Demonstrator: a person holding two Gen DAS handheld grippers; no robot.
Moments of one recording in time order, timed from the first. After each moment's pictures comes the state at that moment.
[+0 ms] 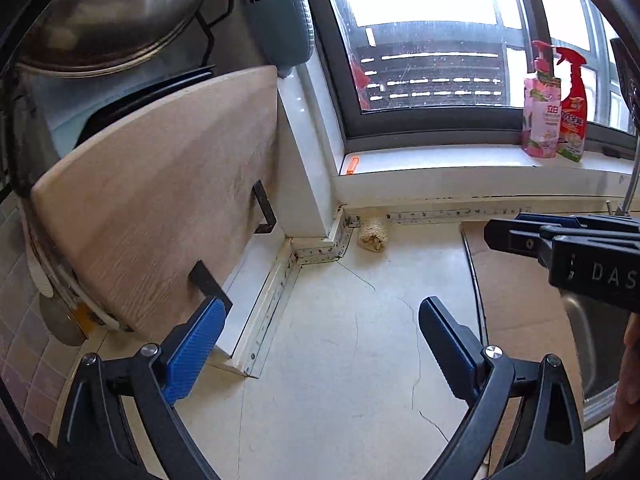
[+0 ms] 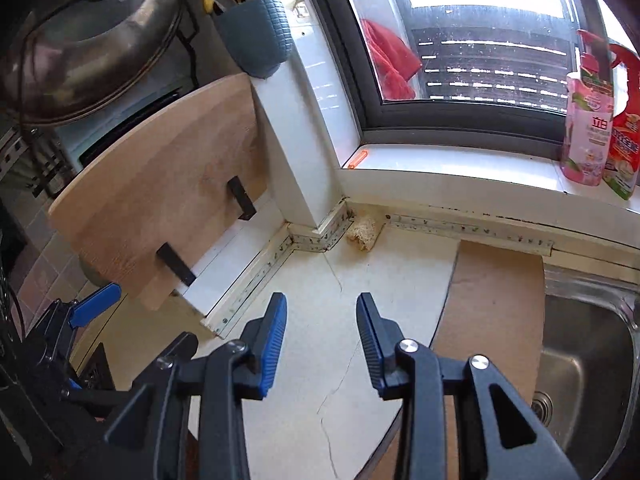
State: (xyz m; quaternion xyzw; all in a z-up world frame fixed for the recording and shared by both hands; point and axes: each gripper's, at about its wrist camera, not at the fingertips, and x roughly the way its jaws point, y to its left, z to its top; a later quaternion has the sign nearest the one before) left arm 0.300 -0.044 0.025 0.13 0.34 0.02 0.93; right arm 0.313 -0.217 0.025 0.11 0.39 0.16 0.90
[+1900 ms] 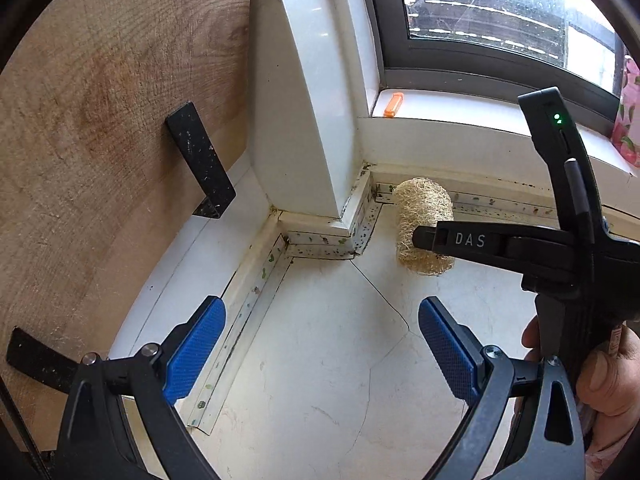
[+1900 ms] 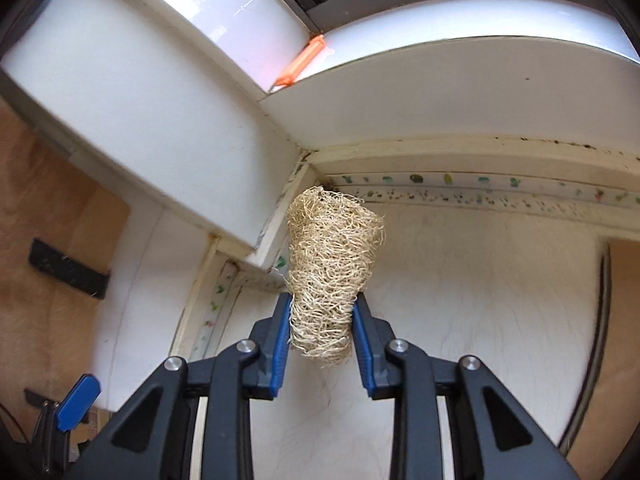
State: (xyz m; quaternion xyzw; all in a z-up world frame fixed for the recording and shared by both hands) left arm 0.460 -0.030 -0.080 0.08 0.42 0.06 0.90; right arm 0.524 -0.188 -0.150 0.23 0.51 0.17 0.81
